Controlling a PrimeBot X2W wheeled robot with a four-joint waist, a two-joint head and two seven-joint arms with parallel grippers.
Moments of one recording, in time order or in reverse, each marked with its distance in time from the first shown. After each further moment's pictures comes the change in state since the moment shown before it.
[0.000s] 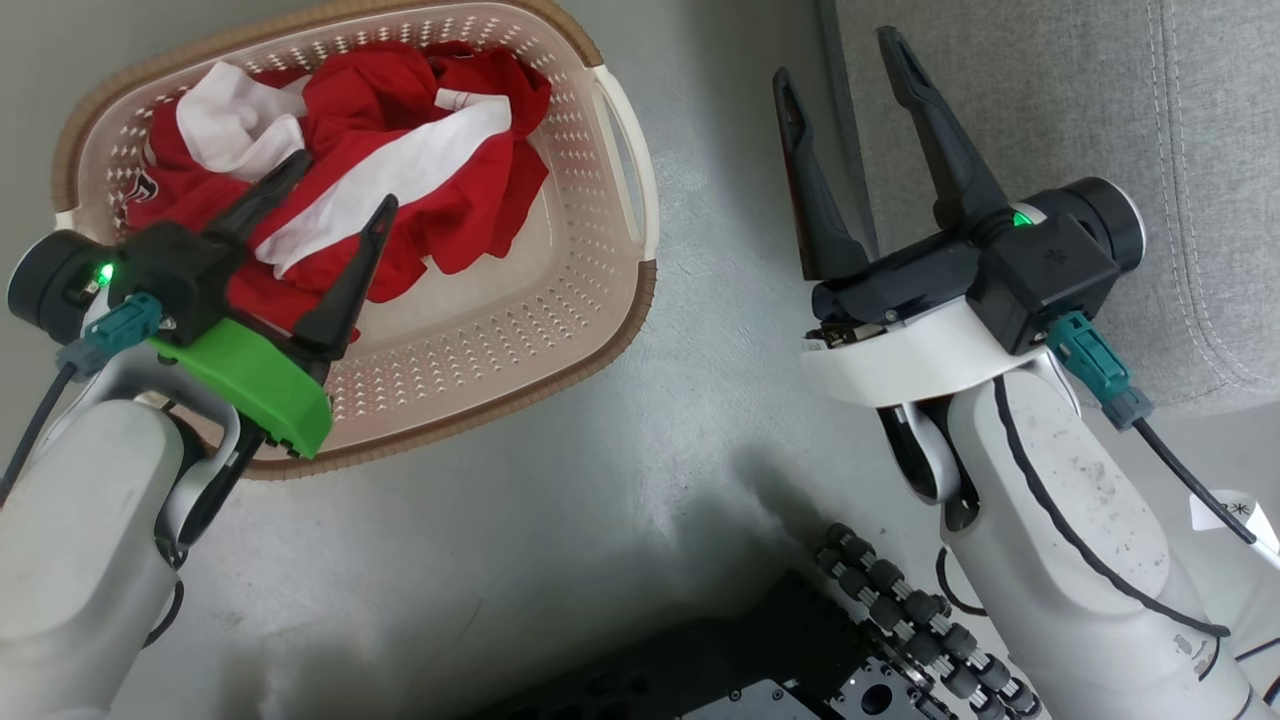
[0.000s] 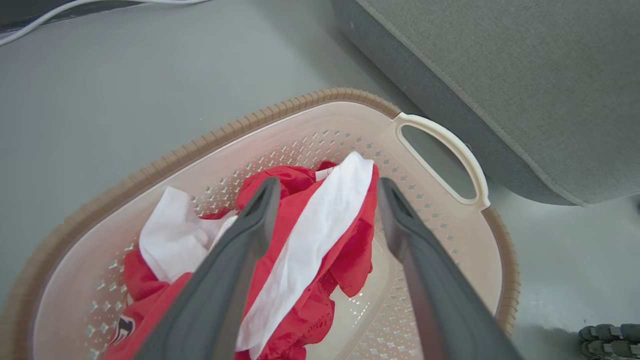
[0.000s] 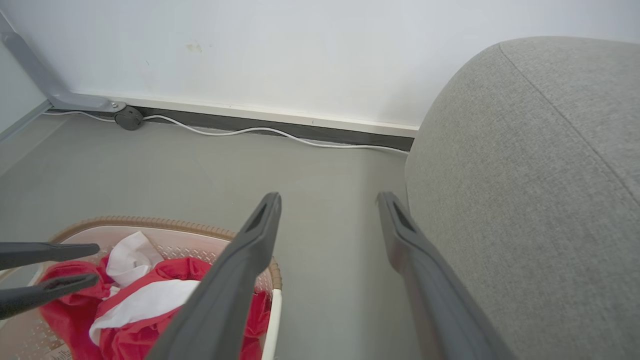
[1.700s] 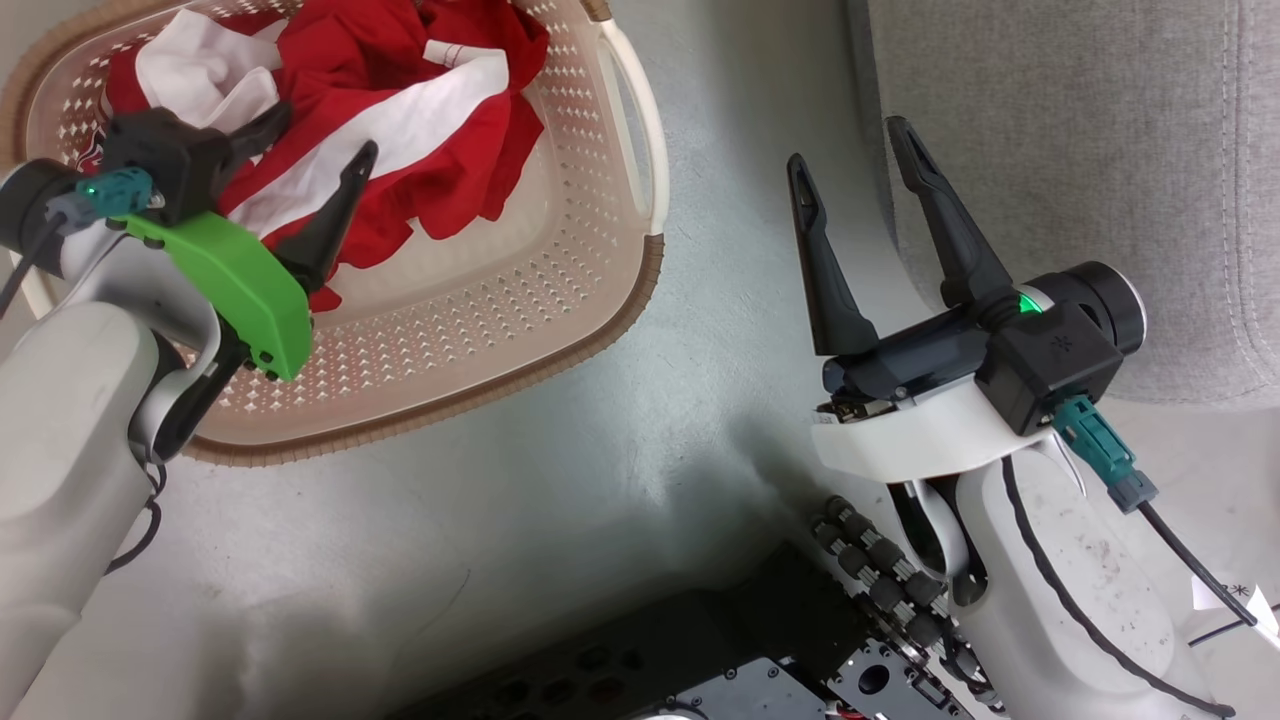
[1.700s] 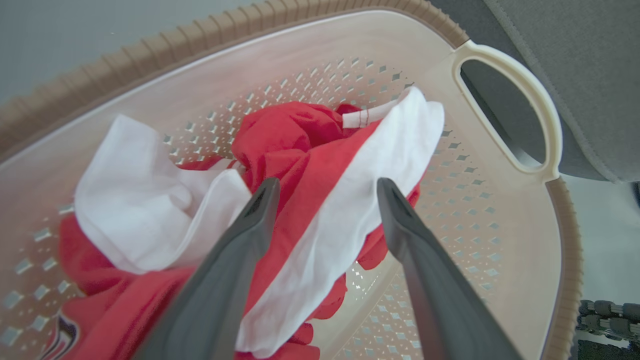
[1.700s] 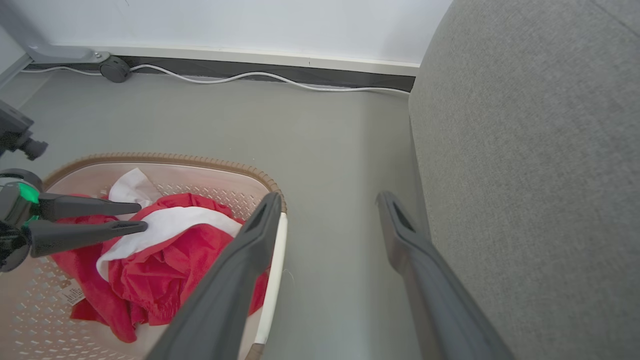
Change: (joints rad) left arm -0.237 0.019 -0.204 0.180 -0.191 0.000 0.088; right arm 0.147 0.007 -0.018 -0.081 -0.026 0.000 0.000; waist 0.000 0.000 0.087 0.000
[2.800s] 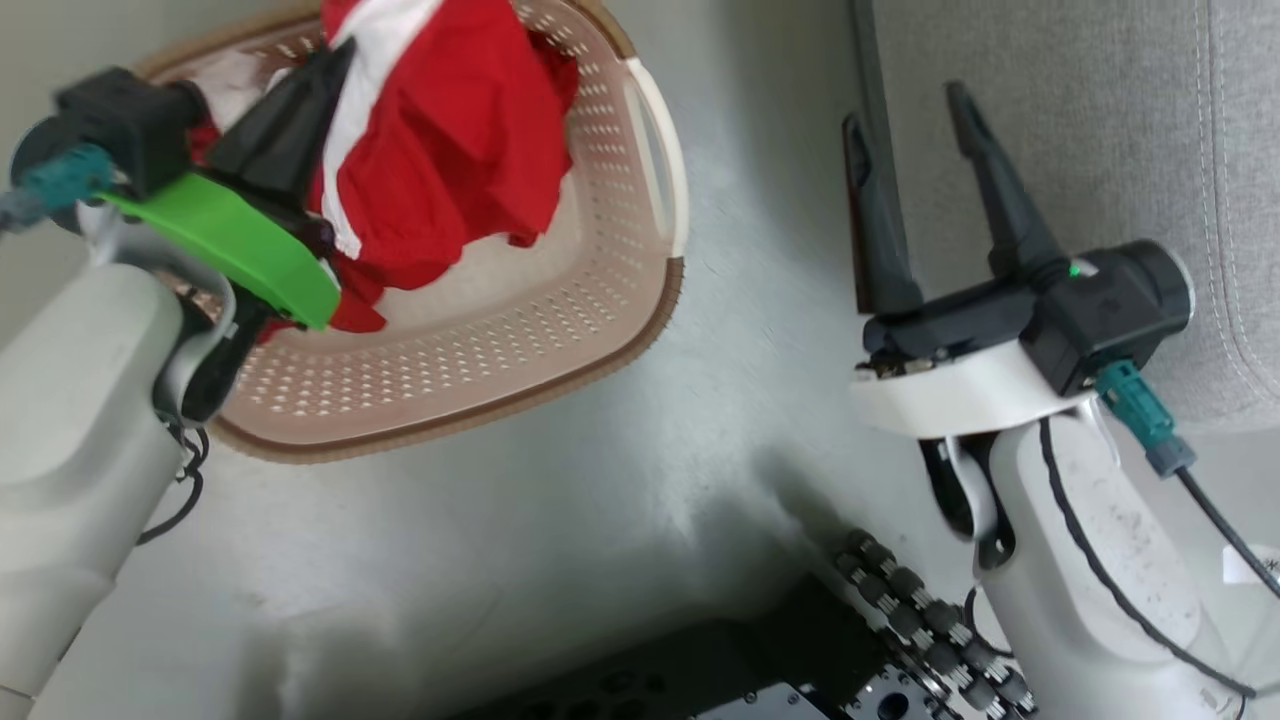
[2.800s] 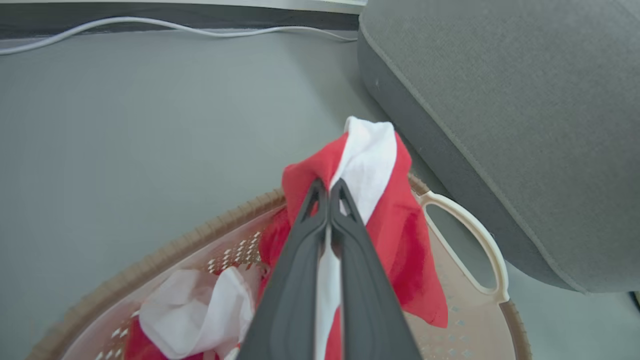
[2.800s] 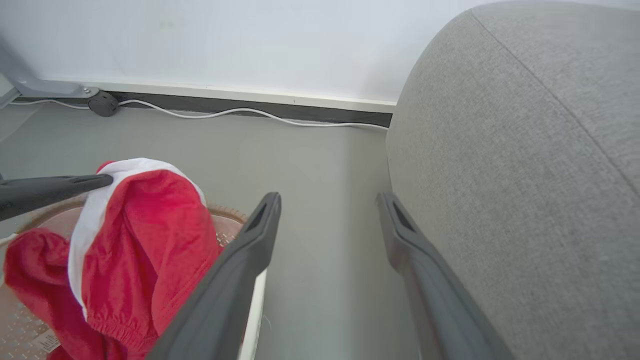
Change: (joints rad) left arm -0.047 -0.062 0.005 0.032 -0.089 0.000 -0.208; right arm -0.027 0.000 -0.071 0.024 -0.009 0.000 0.000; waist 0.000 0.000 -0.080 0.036
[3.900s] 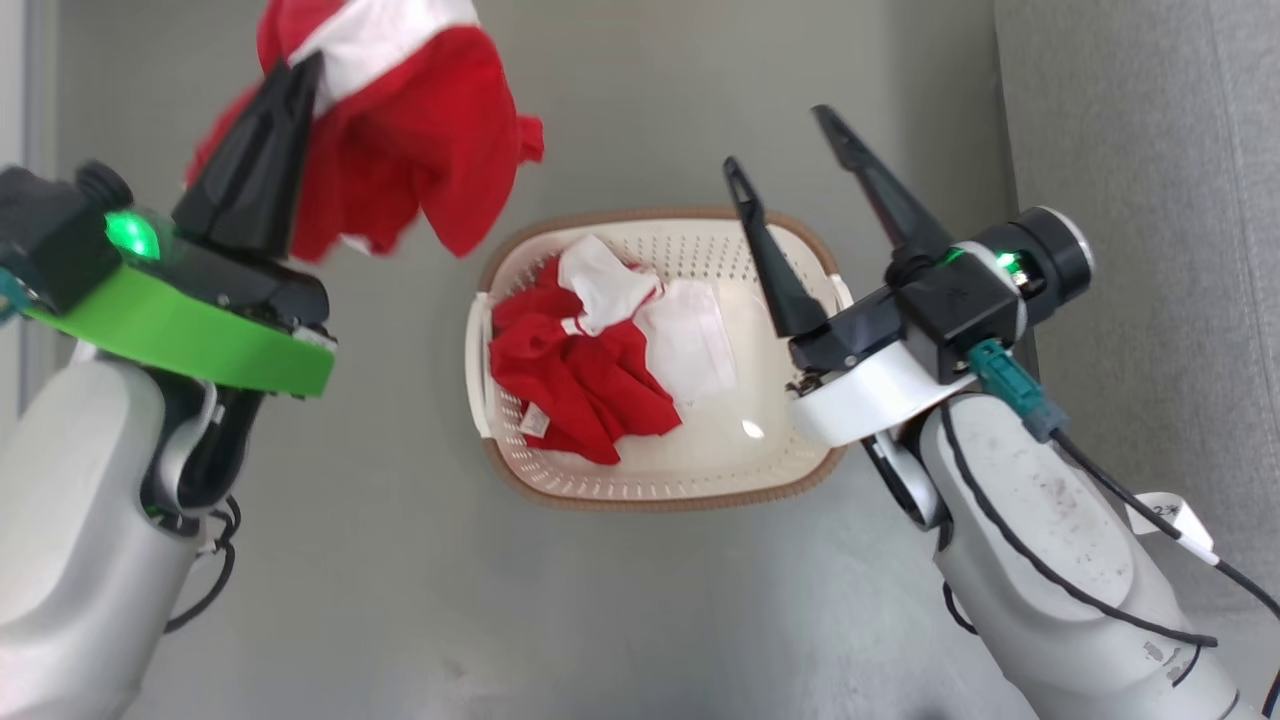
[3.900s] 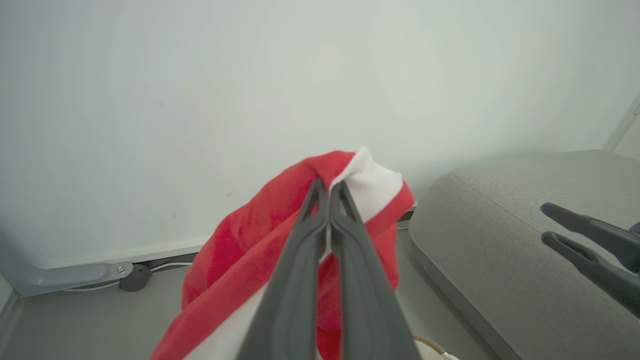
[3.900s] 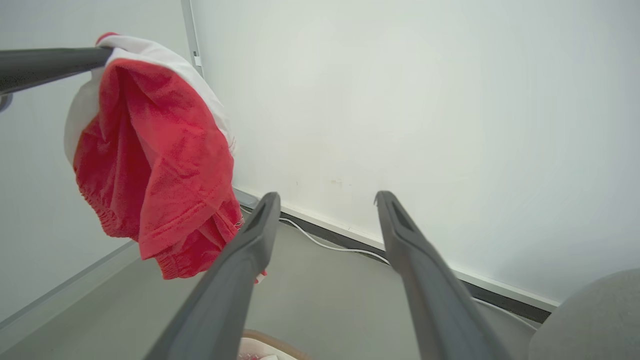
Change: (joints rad) left arm 0.284 -0.043 0.344 -0.324 0.073 0.000 0.002; right arm -0.109 -0.014 0.118 0.170 -0.059 0.082 0.000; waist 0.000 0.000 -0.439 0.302
